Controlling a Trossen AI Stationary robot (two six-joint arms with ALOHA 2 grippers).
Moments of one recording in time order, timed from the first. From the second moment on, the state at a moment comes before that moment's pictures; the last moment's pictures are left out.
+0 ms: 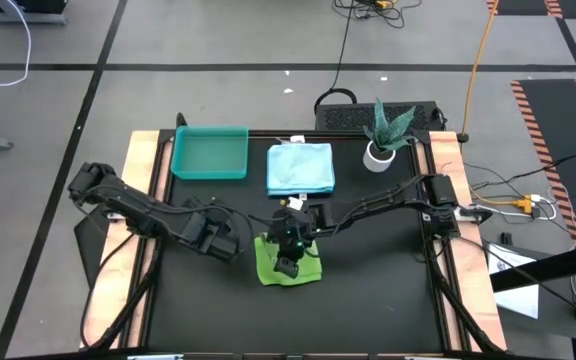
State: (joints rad) left arm -0.38 1.50 1.17 -1.36 -0.49 -1.20; right arm 0.11 1.99 1.42 -0.23 -0.49 0.62
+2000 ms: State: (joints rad) left arm -0.31 1.50 1.14 -0.99 -0.44 -1.03; right arm 0.02 1.91 1.35 -0.52 -0.29 0.42
